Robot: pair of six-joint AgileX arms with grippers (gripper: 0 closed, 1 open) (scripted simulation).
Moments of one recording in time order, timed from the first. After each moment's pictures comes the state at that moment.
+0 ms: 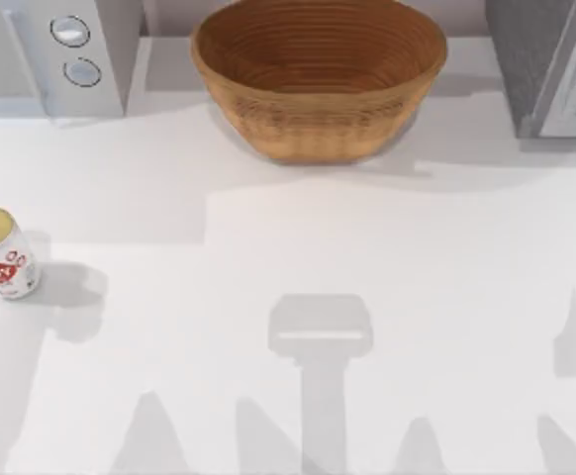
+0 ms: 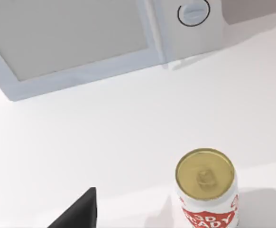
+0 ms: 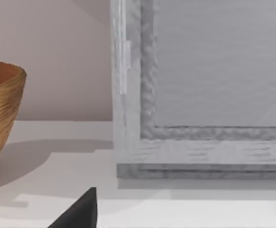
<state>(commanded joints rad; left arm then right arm) 0.00 0.58 0.53 -0.40 0.00 0.27 0.00 0.00 0.00 0.00 0.00 0.00</state>
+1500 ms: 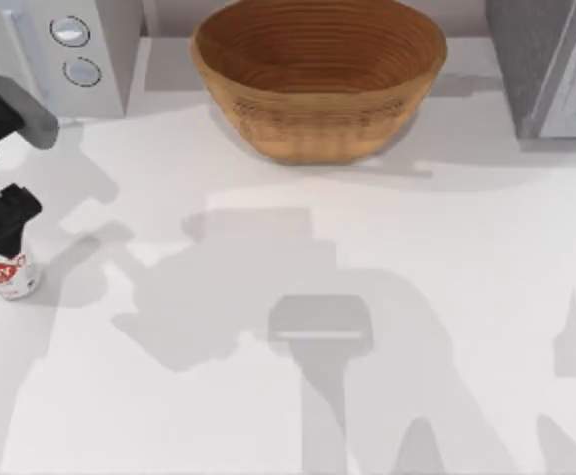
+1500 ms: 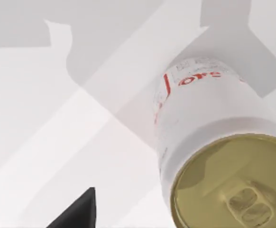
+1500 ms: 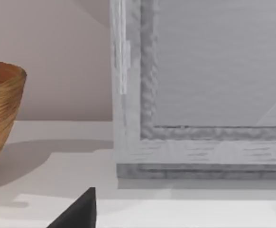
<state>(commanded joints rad) 0.00 1.94 1.53 -1.17 0.00 0.81 0.00 0.00 0.00 0.00 0.00 0.00</state>
